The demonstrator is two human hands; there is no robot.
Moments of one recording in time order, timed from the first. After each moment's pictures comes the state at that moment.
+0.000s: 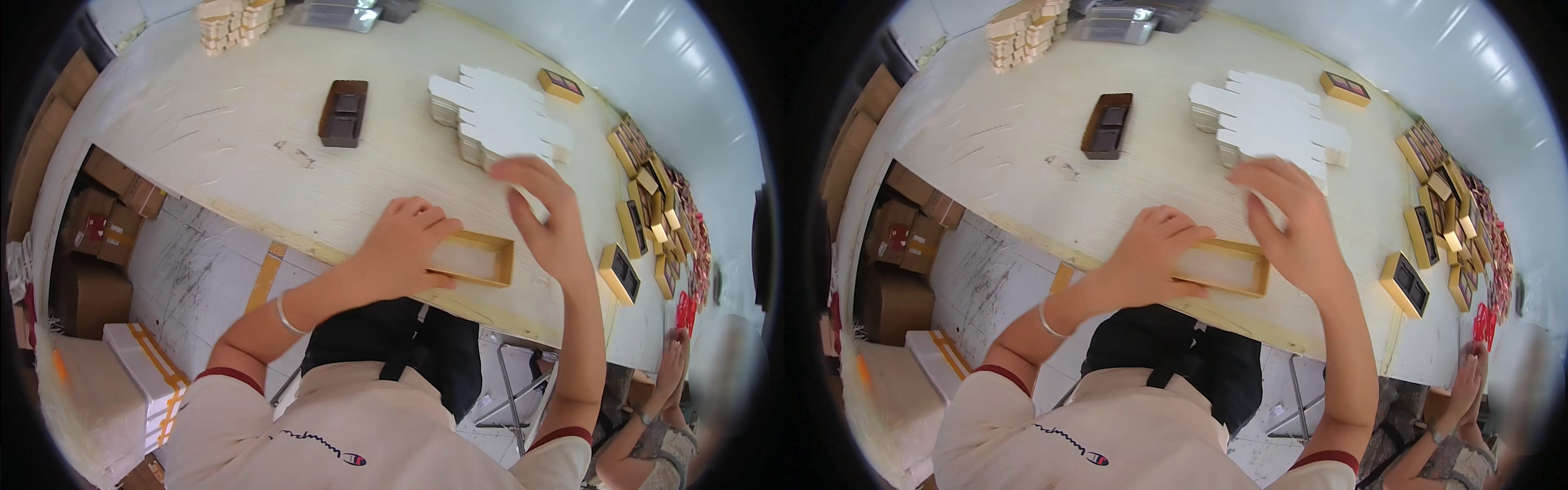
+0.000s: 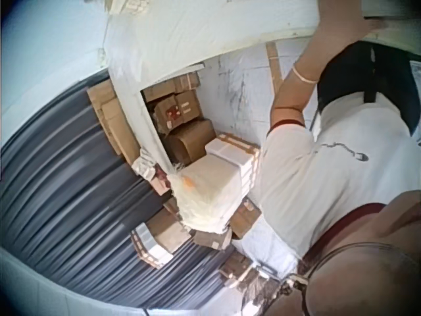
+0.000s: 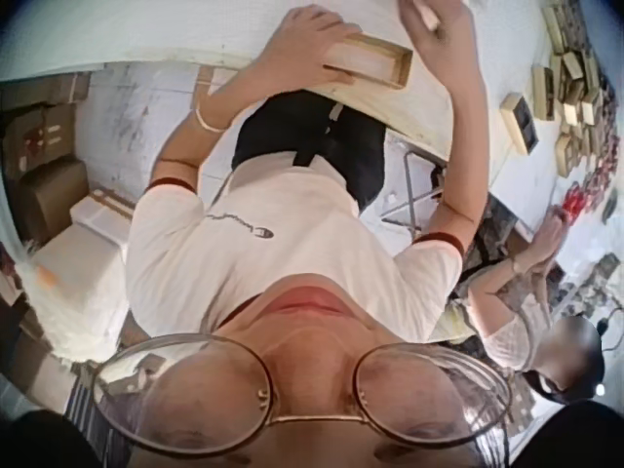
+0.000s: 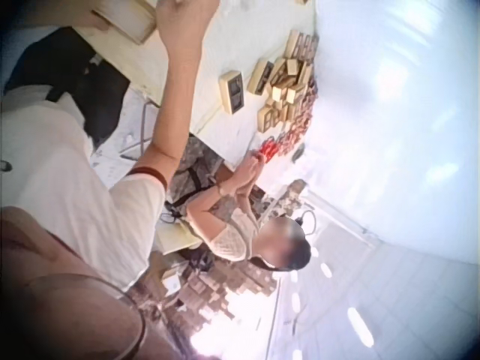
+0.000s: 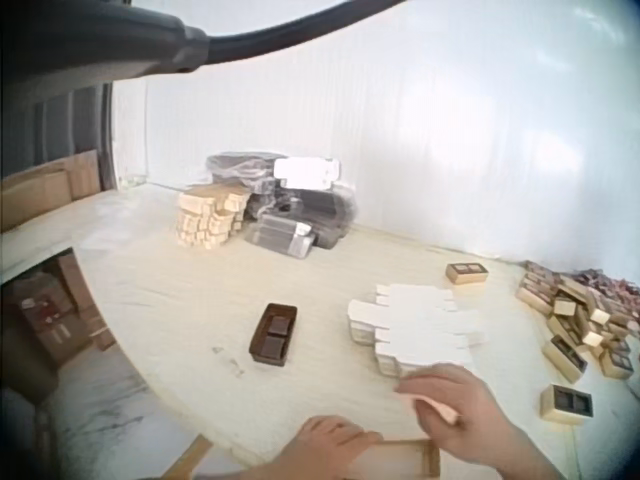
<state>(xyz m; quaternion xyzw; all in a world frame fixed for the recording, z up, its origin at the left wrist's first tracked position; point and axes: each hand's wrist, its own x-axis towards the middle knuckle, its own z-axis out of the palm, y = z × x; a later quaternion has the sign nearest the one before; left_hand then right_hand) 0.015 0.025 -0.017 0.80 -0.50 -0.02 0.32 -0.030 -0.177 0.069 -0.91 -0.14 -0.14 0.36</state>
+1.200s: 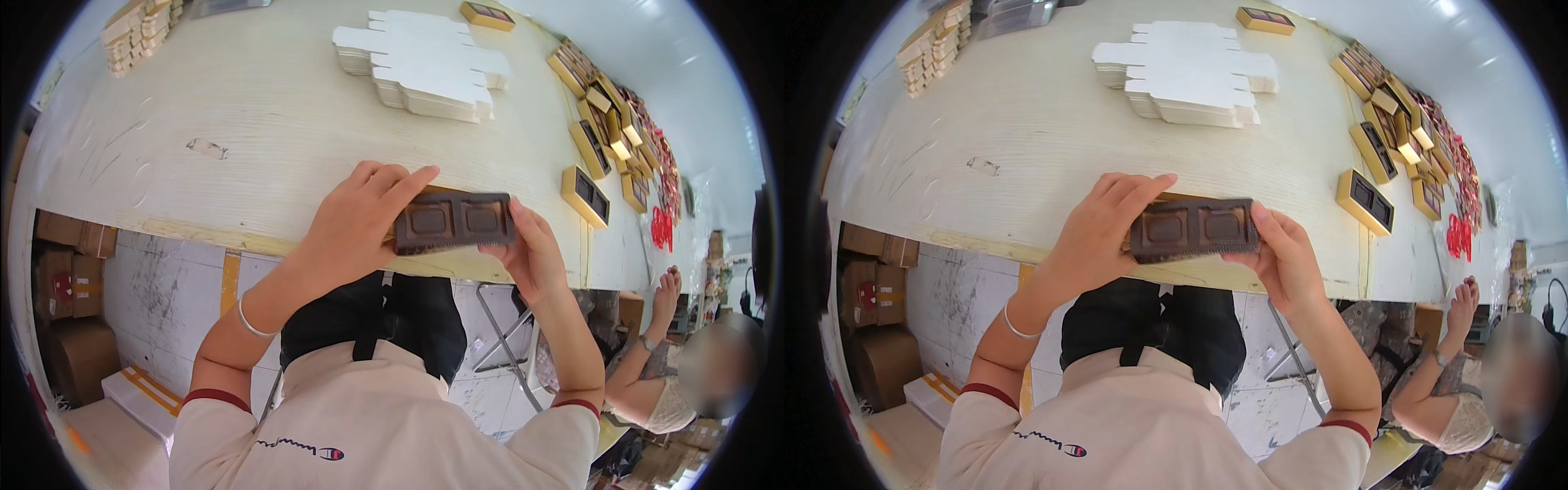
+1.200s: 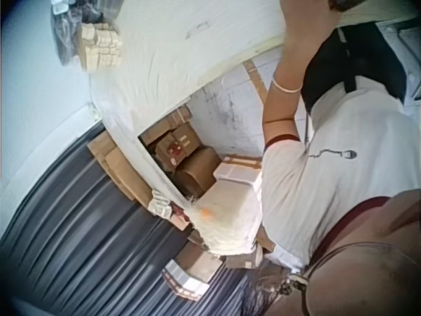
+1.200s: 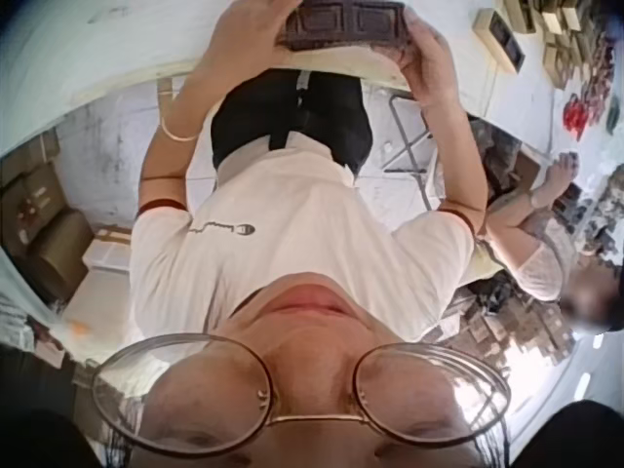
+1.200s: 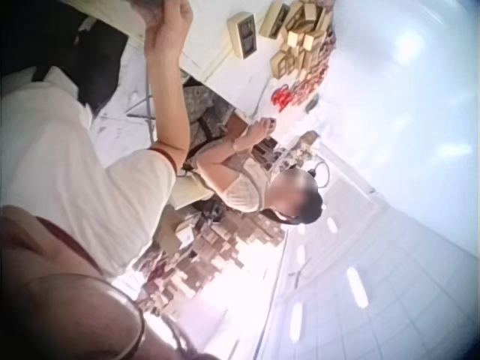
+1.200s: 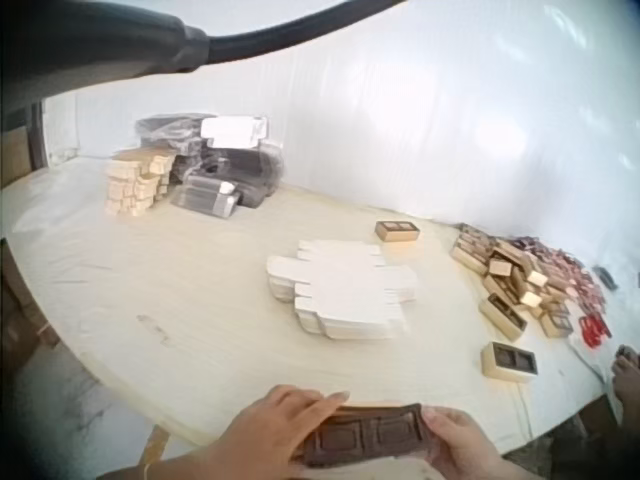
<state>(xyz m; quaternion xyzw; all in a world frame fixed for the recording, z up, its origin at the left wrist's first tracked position) 0.002 0.004 -0.009 0.76 -0.51 -0.01 0.39 -0.131 -0.190 0.029 -0.52 0.25 -0.08 0.81</state>
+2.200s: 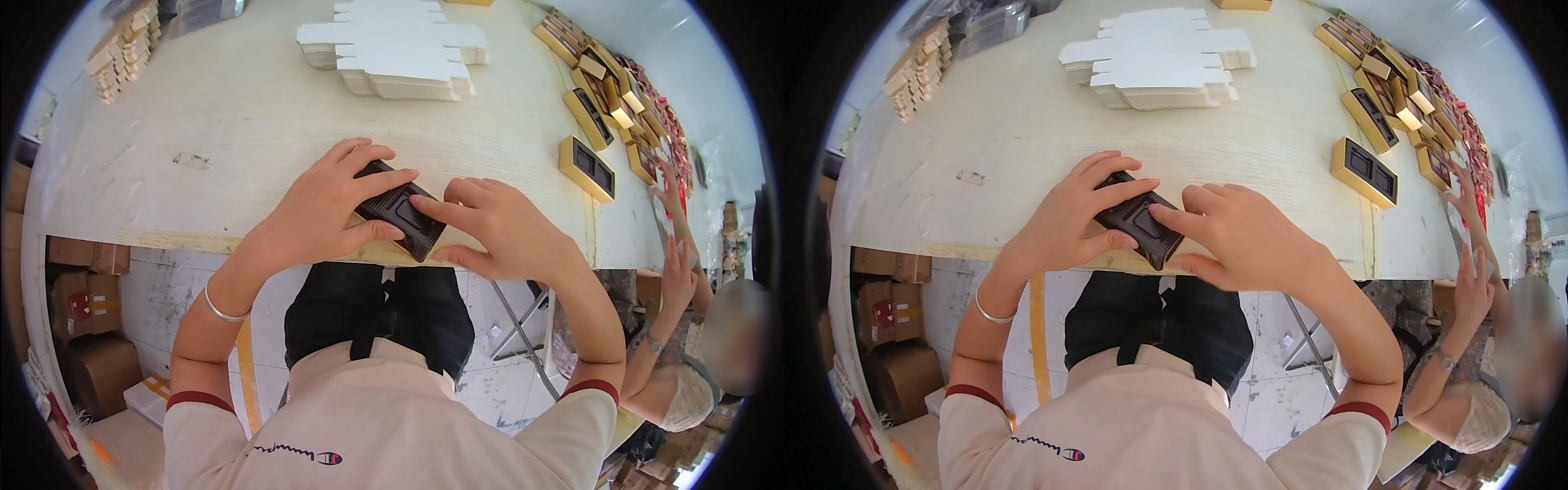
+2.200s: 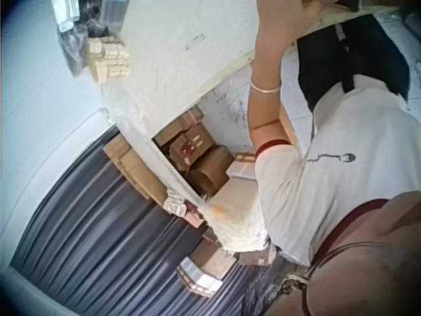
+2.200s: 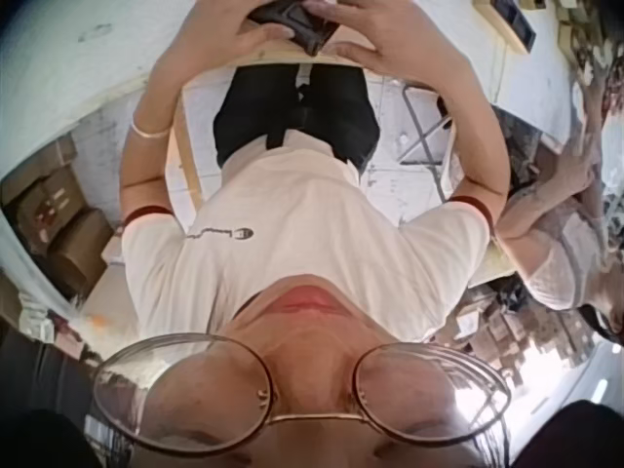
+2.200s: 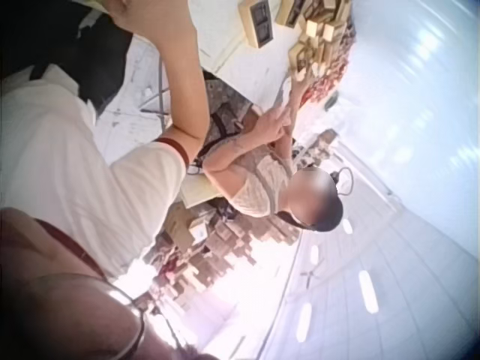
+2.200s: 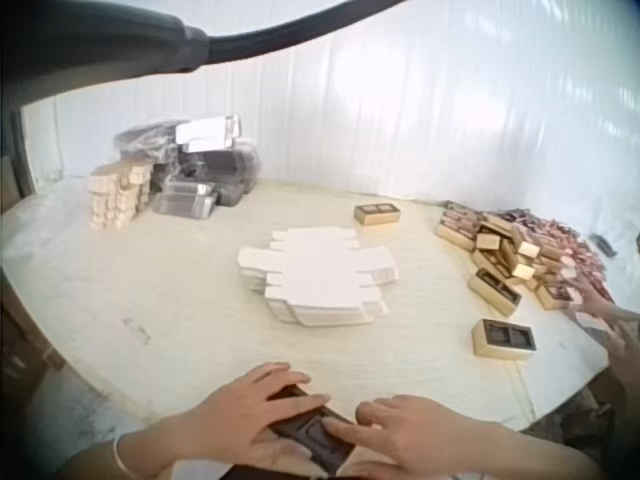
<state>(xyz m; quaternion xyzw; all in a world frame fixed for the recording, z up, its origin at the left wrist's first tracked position) 0.023 0.002 0.000 0.74 -0.60 -0.06 0.29 -0.111 -0.202 0.037 -0.96 -0.24 -0.06 0.17</state>
